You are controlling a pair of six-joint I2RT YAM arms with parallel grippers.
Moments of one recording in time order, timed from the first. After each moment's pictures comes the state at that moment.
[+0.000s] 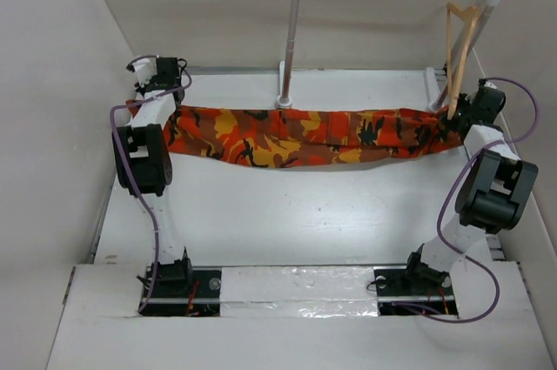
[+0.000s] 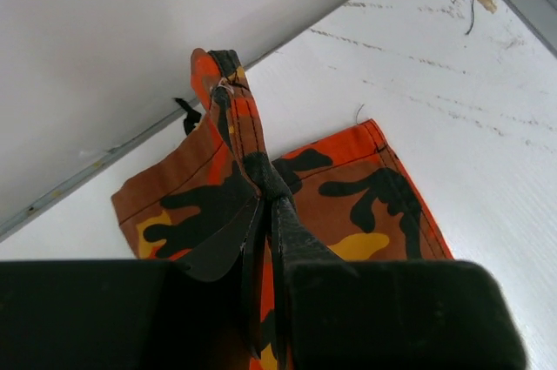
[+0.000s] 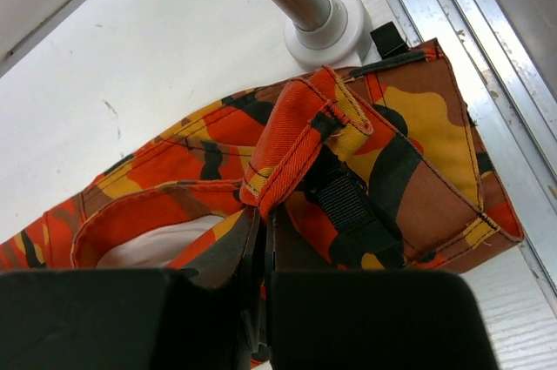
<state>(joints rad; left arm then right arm) 0.07 2.09 1.69 -0.37 -0.78 -0.53 -0.42 1.74 1.19 -0.02 -0.21 0.32</state>
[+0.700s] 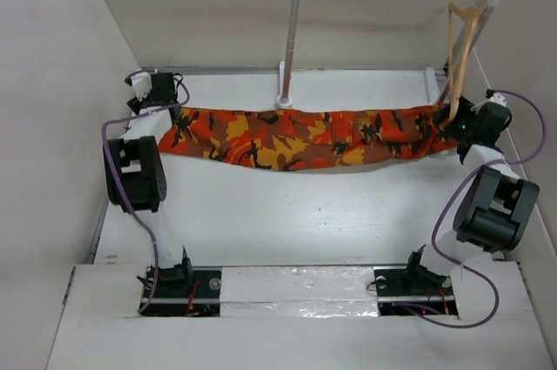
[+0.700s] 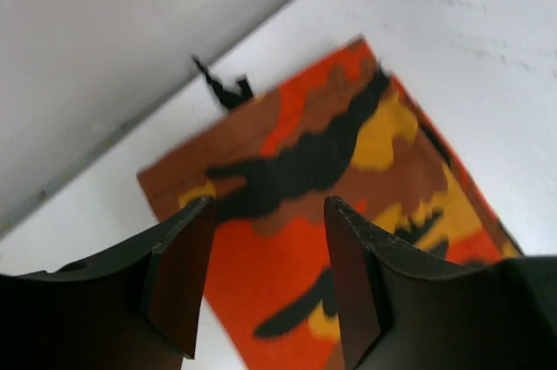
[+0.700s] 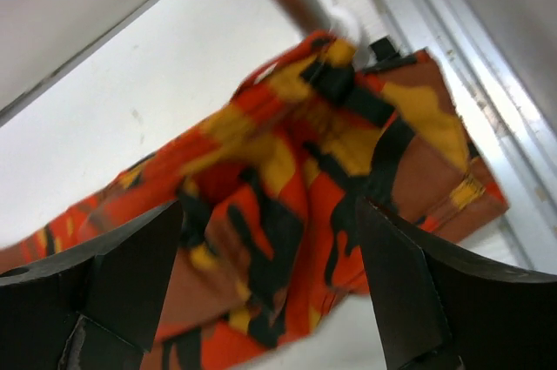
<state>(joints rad) 0.08 1.95 1.44 -0.22 -0.69 -0.47 -0.47 1.62 1.00 0.20 -0.30 0.35</state>
